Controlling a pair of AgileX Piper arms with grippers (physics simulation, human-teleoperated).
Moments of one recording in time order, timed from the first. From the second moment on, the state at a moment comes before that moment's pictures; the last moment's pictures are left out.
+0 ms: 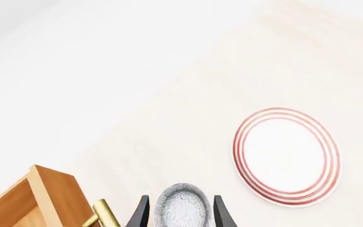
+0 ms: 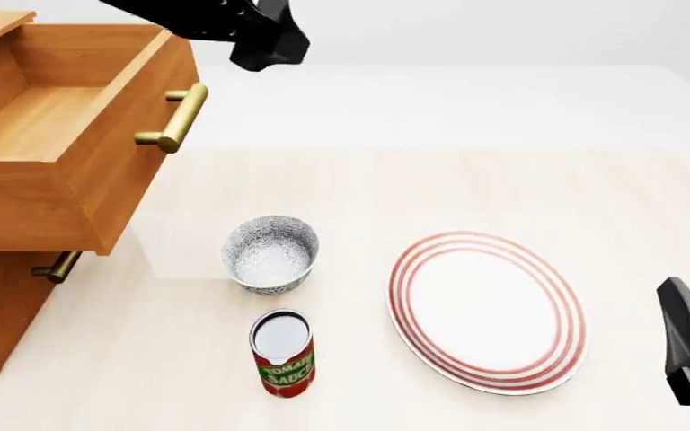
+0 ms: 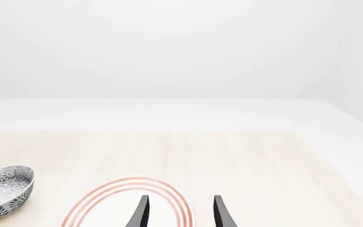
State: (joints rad) left arm -0.59 1.43 -1.60 0.83 0.21; right arm 0.00 0.00 0.00 0.00 0.00
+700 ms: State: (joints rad) left arm -0.60 1.52 -1.44 0.72 0.13; right arm 0.00 0.00 0.00 0.00 0.00
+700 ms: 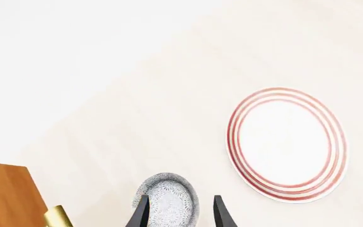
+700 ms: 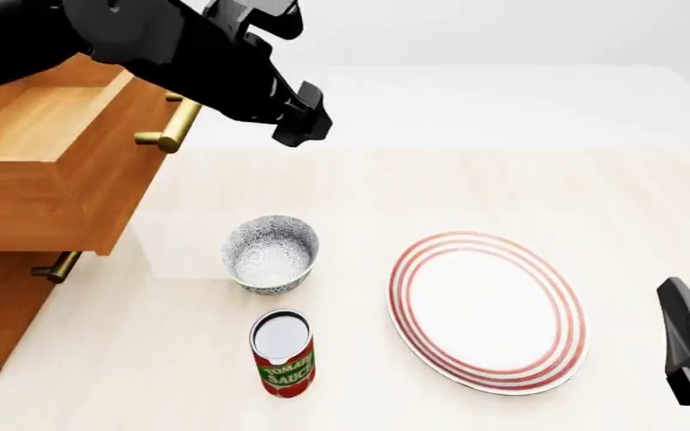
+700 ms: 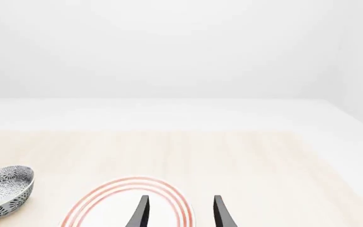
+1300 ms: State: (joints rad) left arm -0.58 1.59 -1.33 0.59 0.10; right arm 0.00 0.00 0.00 0.00 0.00
